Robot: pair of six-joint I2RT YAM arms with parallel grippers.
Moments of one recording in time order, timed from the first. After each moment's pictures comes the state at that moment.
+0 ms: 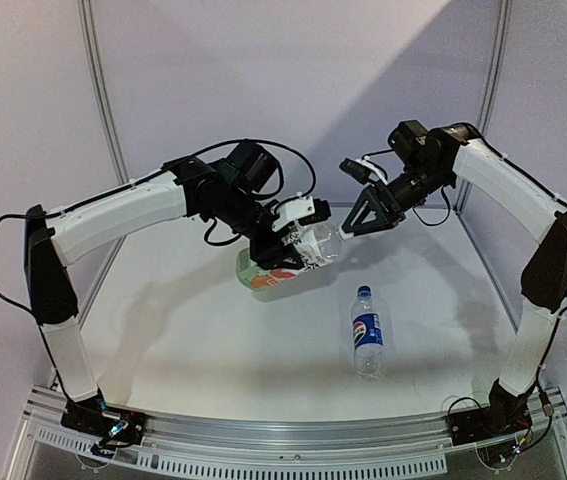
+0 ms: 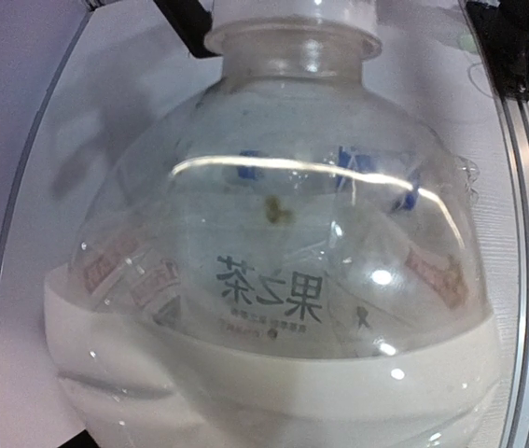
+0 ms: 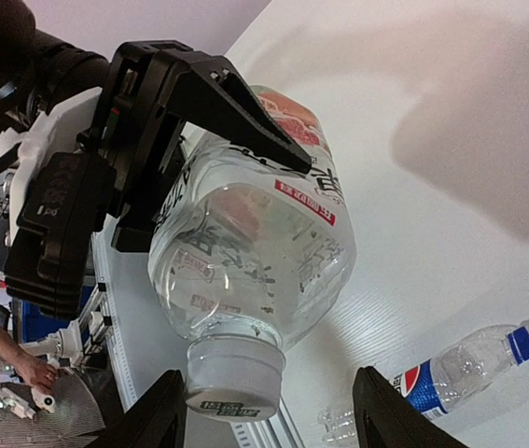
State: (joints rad) left arm -0.85 1.87 1.79 -0.83 0.28 0.53; right arm 0.49 1.86 1.94 -1.28 -0.88 -0.11
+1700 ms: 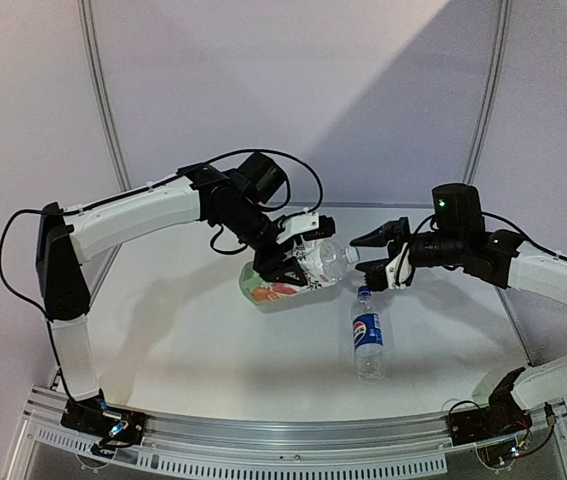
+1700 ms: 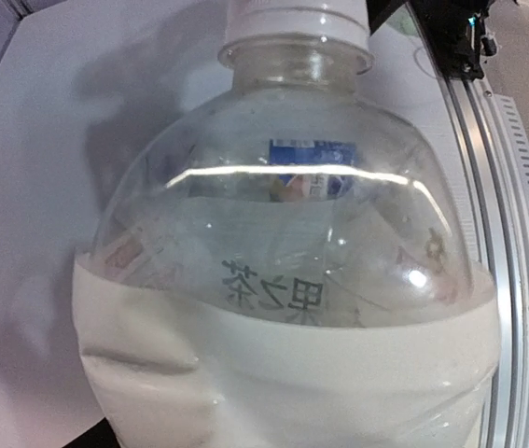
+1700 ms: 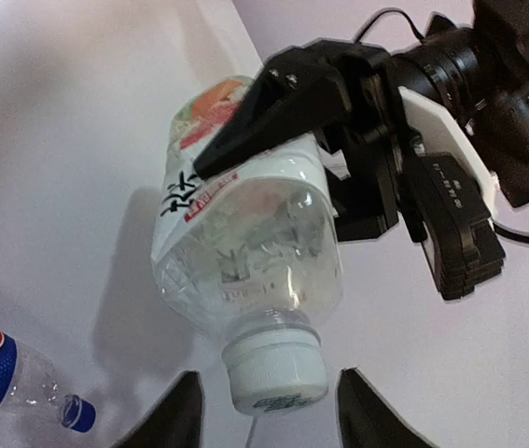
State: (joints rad) left arm -0.84 1.94 1.81 -0.88 0.43 0.59; right arm 0.63 1.23 0.92 -0.14 -0.53 -1.50
